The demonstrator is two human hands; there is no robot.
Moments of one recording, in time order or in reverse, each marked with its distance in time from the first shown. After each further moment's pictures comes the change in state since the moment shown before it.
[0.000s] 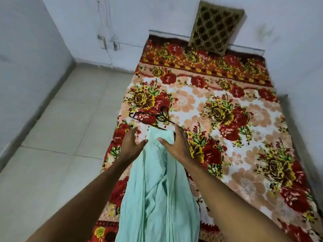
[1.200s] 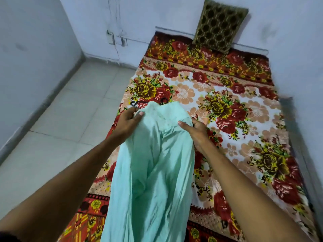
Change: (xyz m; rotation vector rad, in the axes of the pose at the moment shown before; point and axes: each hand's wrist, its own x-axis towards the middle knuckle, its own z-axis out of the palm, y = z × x) left_hand -0.061 0.066 -0.037 -0.392 0.047 0.082; right_hand -0.050 0.032 -0.091 0.661 -0.061 0.074
